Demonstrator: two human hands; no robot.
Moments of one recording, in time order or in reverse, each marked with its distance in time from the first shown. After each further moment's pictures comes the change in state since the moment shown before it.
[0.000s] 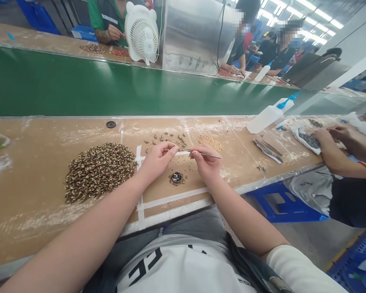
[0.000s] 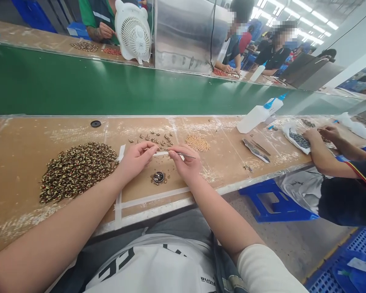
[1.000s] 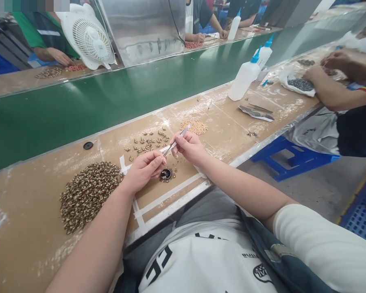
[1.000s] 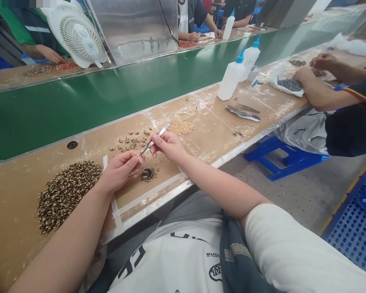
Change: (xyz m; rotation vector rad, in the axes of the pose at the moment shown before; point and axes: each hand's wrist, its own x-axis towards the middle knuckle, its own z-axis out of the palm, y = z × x) left_hand 0.002 -0.004 -0.003 -0.310 -0.464 -0.052; right_hand 0.012 0.018 -0.002 0.872 -0.132 0.425
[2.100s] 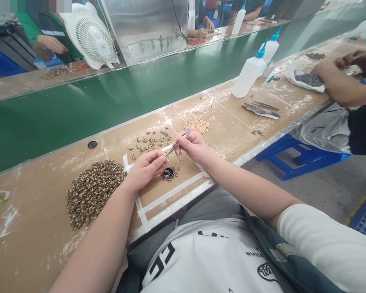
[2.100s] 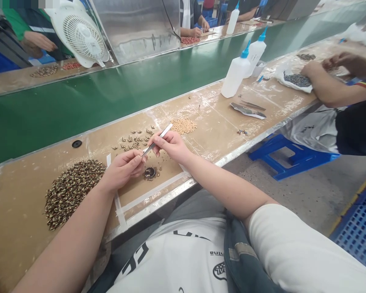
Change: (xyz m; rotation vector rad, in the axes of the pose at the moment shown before) left_hand -0.002 0.005 0.000 0.058 0.018 -0.073; right_hand -0.004 -0.004 -0.003 -0.105 -0.041 -0.074
